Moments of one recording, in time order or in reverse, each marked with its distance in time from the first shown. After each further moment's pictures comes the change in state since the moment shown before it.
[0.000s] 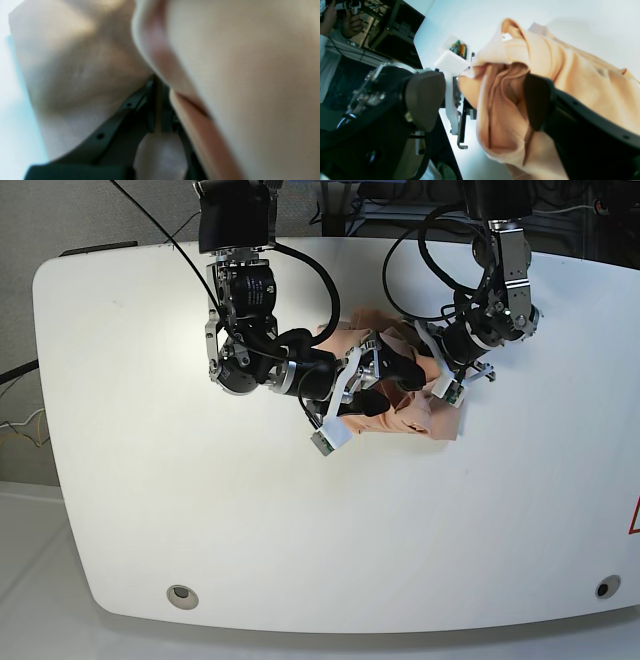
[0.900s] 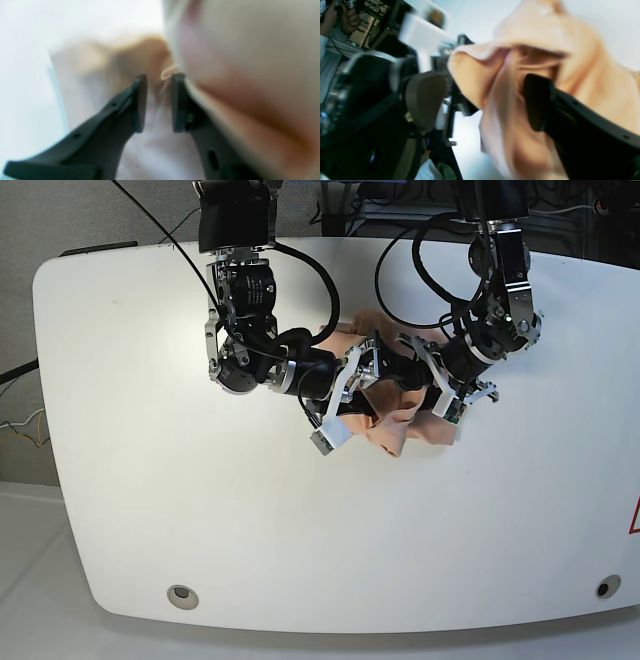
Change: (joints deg) left arm -0.7 2.0 -0.1 9.0 -1.5 0.6 1.6; right arm -0.2 0.0 0.0 0.0 0.0 0.0 0.0
